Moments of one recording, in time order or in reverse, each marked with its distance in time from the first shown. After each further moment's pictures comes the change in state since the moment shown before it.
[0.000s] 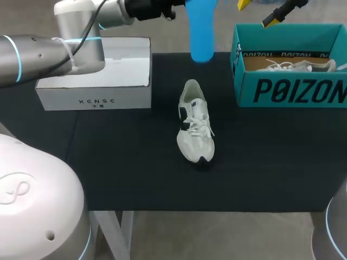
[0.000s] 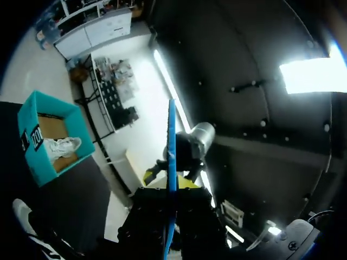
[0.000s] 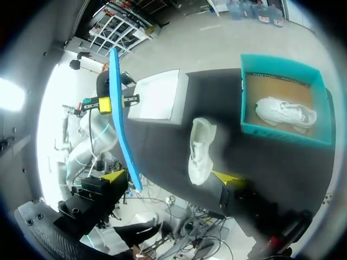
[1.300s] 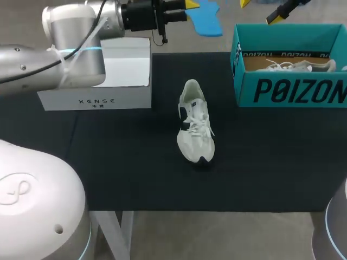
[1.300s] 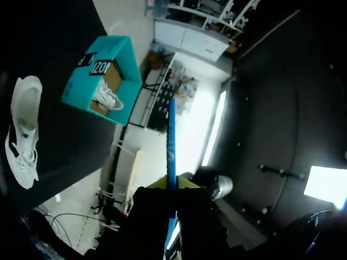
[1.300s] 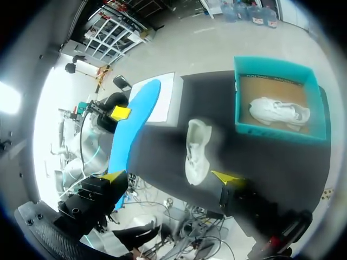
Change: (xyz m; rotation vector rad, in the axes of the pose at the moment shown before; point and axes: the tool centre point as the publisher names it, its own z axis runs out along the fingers) left arm -0.026 0.017 -0.004 0.261 -0.196 -0.652; right arm 0.002 -0.002 -0.009 -0.026 -0.038 0.019
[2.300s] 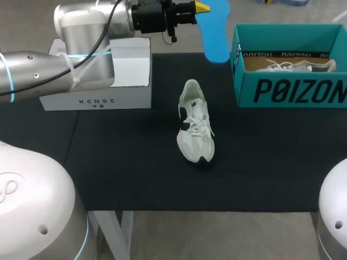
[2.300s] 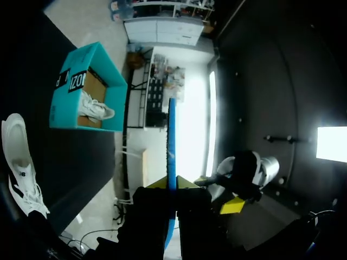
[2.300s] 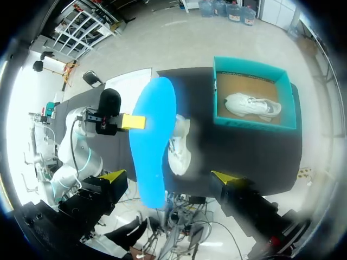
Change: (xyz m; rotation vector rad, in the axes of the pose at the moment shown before) left arm -0.011 0.005 0.028 -0.074 -0.019 0.238; right arm 0.048 0.012 -0.015 0.080 -0.312 0.079
